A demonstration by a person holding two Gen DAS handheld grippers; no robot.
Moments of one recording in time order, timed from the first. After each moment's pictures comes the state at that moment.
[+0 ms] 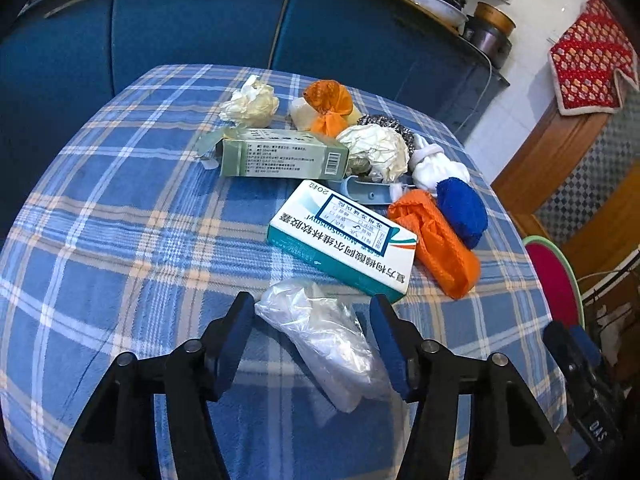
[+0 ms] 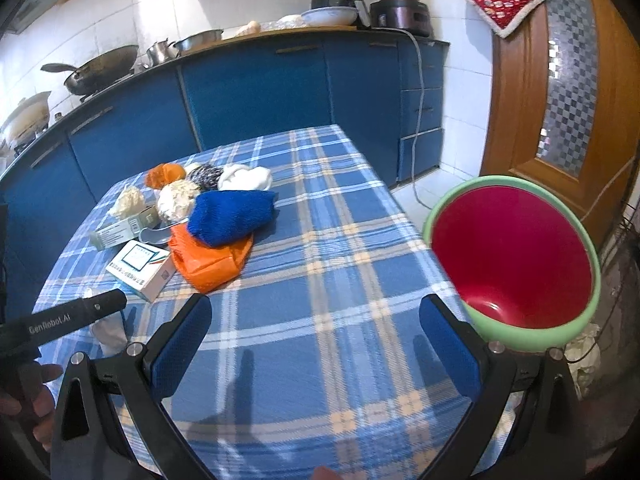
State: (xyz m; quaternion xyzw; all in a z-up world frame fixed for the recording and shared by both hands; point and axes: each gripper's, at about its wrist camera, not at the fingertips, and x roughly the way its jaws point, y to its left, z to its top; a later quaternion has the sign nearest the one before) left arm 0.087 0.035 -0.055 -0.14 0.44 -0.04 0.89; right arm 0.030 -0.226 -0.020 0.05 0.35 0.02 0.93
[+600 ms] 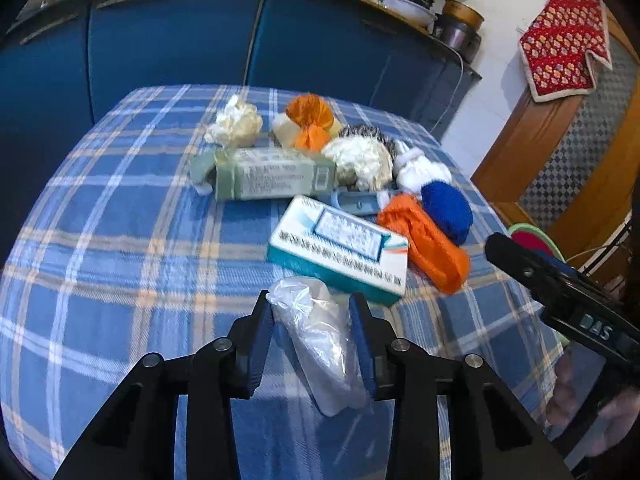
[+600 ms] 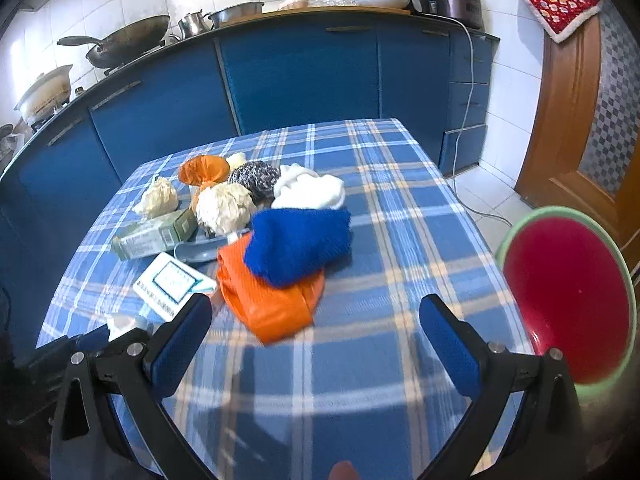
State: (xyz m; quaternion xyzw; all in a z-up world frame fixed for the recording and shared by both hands) left arm 0.087 0.047 -0.046 -0.11 0.41 -0.08 0.90; right arm 0.092 -0.176 -0.012 0.03 0.39 0.07 0.92
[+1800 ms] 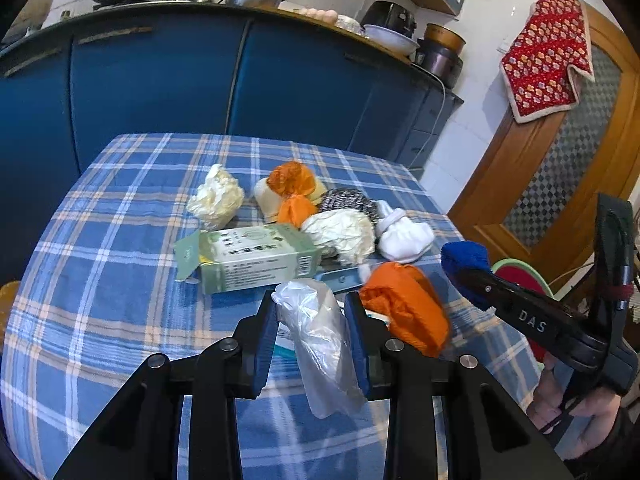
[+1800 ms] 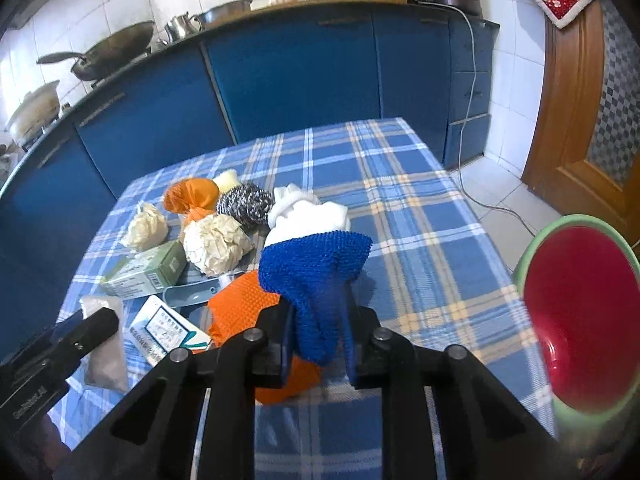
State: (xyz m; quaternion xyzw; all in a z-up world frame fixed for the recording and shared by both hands) left arm 0.111 0.045 -0.012 -0.11 0.36 -0.11 0.92; right arm 0.132 -0.181 -0.009 0.06 0.40 0.07 0.91
